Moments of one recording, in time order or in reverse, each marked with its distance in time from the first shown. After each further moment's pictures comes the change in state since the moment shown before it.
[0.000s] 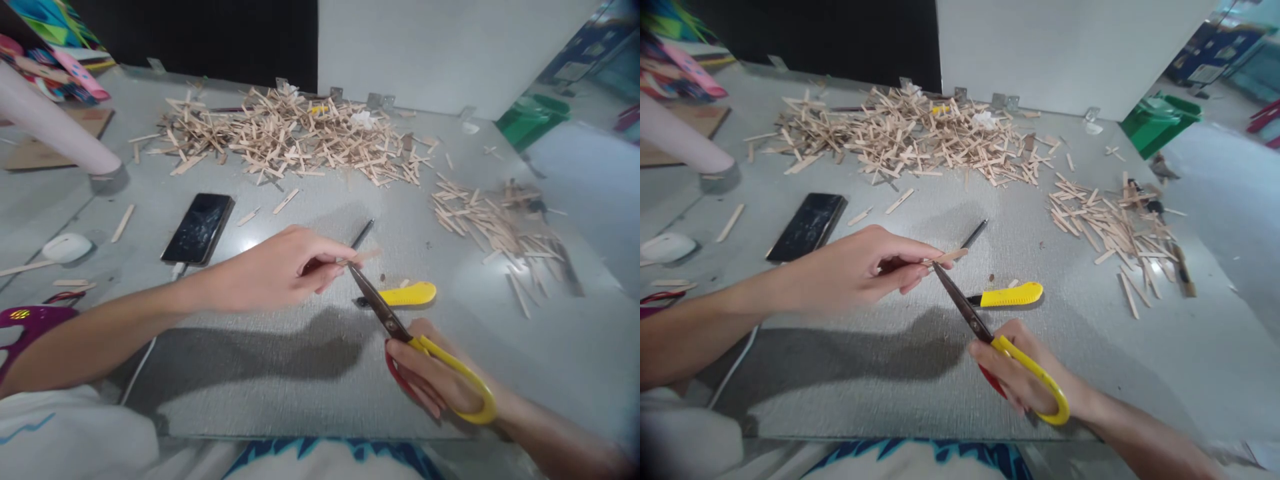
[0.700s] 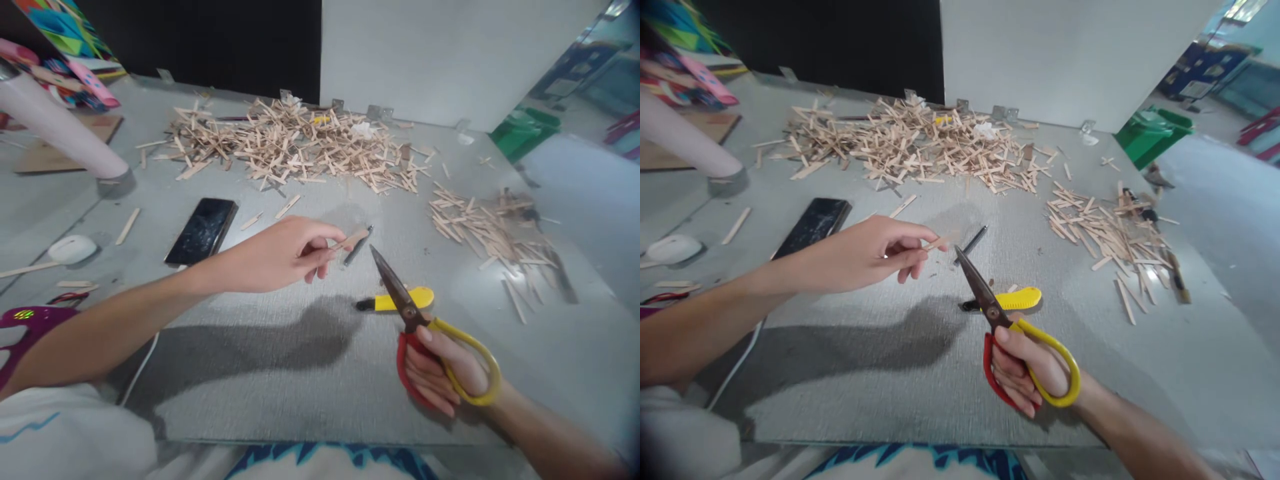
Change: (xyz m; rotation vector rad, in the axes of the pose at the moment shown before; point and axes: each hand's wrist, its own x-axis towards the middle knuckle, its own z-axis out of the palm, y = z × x) left_hand 0.006 -0.018 -0.009 -0.049 0.033 -0.070; right_hand 0.015 0.021 -0.013 0.602 -0.287 -0.188
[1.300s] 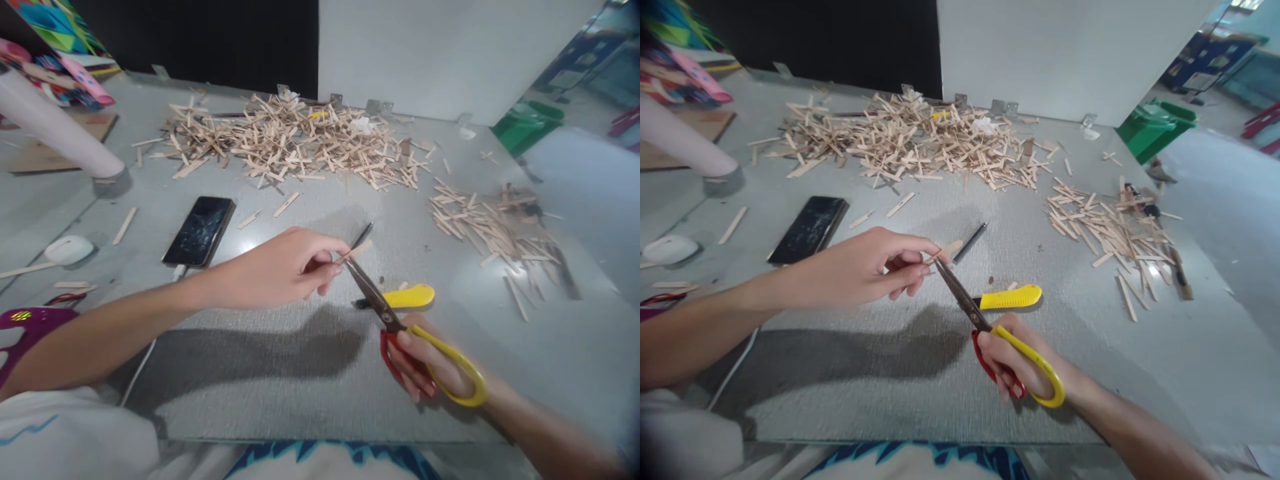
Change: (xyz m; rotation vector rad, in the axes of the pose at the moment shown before) left_hand -0.003 0.011 0.011 -0.056 -0.067 -0.007; right_hand 0.000 0.002 -0.004 -0.507 0.182 0.060
